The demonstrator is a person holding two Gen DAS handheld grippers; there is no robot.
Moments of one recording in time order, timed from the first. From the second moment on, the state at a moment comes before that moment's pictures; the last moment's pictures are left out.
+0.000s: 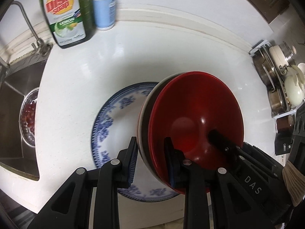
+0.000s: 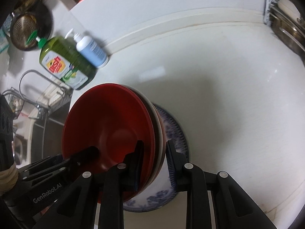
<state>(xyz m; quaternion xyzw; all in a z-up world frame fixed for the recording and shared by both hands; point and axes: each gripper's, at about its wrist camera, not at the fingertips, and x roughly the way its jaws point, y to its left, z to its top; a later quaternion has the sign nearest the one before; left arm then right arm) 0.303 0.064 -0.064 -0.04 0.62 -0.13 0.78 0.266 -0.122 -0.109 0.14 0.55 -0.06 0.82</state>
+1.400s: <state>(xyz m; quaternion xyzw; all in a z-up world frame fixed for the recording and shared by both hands) 0.285 0.099 -0.070 0.00 0.56 -0.09 0.82 0.258 -0.090 -0.127 0.08 0.56 -0.05 0.83</state>
